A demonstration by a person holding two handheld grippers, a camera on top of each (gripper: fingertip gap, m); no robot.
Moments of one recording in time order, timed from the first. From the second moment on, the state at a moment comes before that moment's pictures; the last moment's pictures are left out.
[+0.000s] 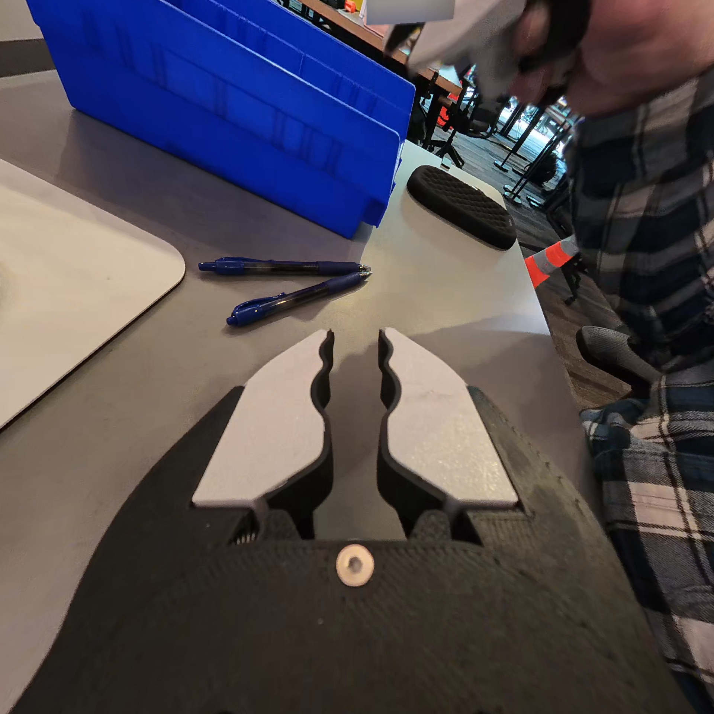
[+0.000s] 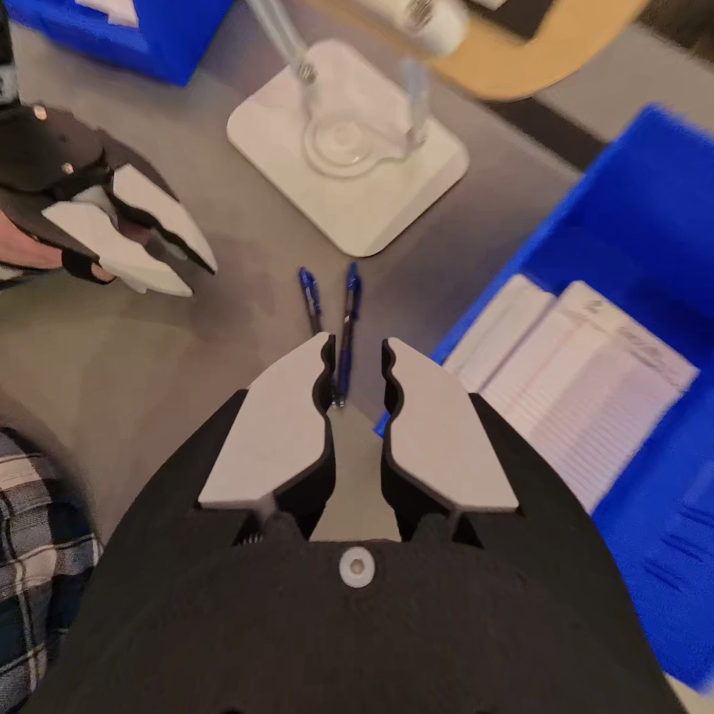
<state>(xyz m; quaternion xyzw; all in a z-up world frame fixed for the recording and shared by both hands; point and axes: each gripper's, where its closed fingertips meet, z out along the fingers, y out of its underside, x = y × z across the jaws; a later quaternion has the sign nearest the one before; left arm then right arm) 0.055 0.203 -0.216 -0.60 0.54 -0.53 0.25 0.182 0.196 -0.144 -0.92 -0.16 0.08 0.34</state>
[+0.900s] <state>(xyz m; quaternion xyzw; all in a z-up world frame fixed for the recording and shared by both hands) 0.051 0.212 -0.216 -0.61 0.54 -0.52 0.26 0.151 0.239 -0.280 -0.97 -0.15 0.01 0.18</state>
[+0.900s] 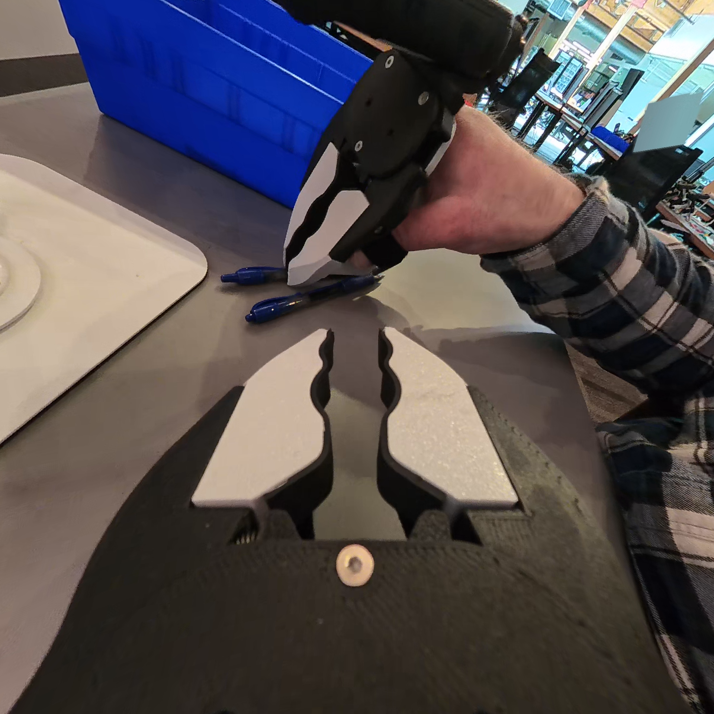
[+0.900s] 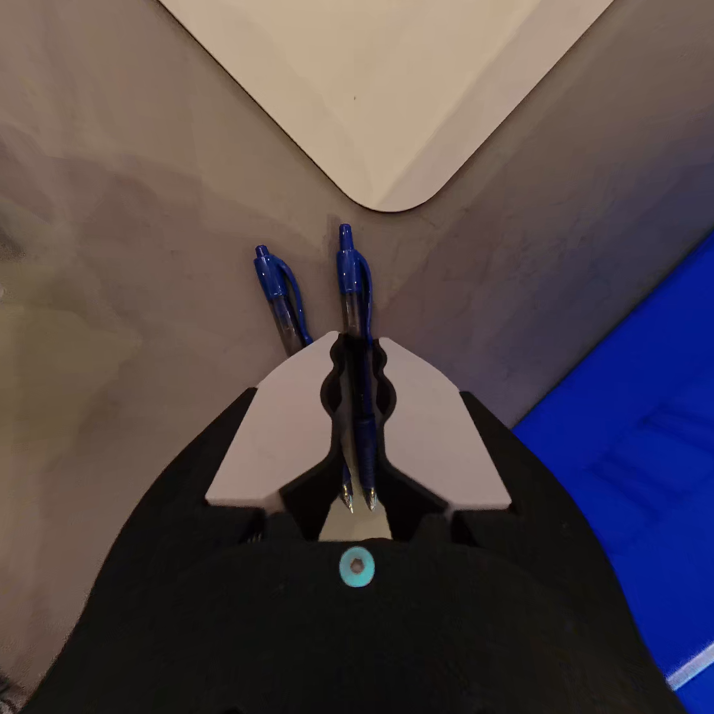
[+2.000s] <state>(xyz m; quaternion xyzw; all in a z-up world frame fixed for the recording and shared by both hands) 0.050 0.218 -0.213 -0.61 0.52 -0.54 0.26 0.389 0.237 -0.235 -0.93 0.17 -0.05 0.32</state>
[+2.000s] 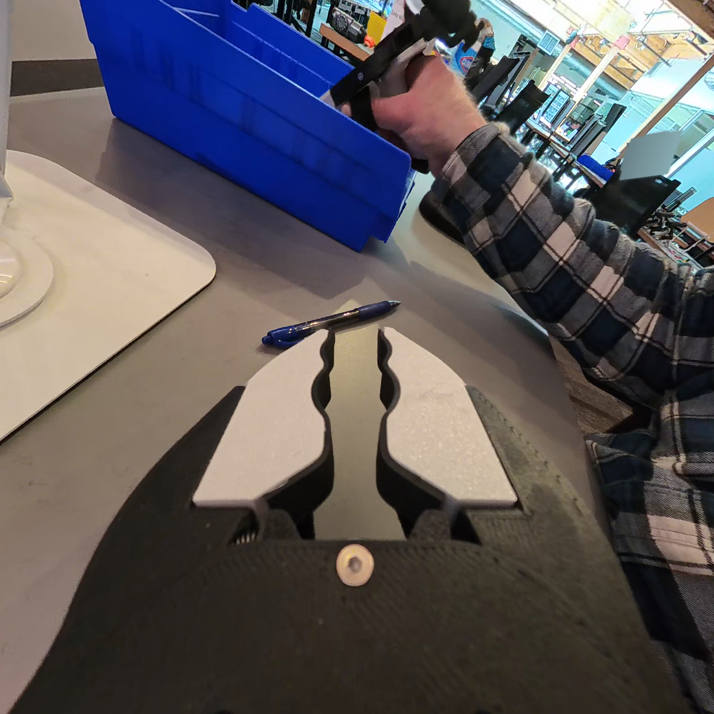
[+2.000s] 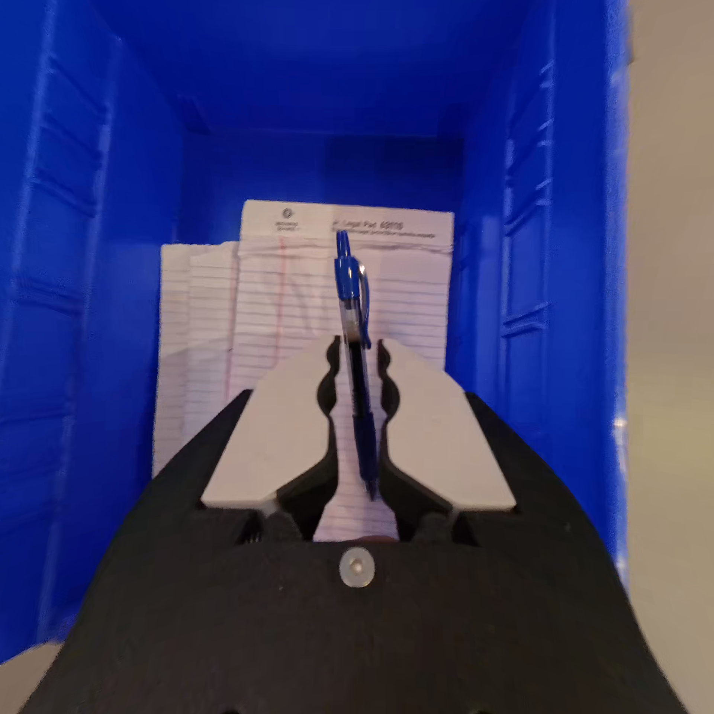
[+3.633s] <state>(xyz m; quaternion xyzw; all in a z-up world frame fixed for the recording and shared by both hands) 0.041 0.243 -0.196 -0.54 0.61 -0.39 0.43 0.040 0.207 -0.216 -0.83 -0.20 0.43 0.29</state>
